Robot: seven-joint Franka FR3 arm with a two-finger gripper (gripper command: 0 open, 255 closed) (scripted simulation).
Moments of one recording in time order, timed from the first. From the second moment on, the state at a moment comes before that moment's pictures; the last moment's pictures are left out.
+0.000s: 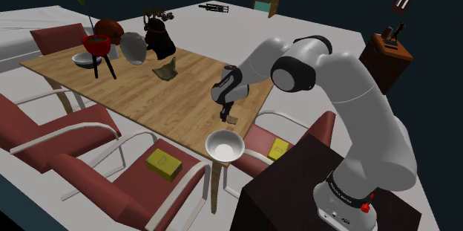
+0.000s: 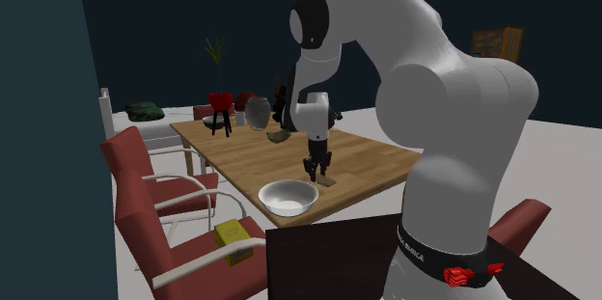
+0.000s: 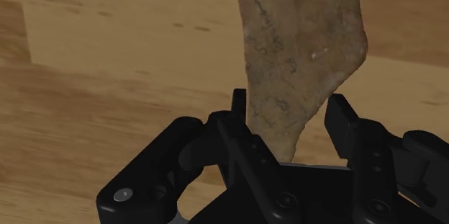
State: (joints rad) arm 0.34 0.86 -0.32 -1.75 0.41 2.55 -0.76
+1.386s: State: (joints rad) arm 0.40 0.64 -0.41 -1.82 0.33 2.40 -0.72
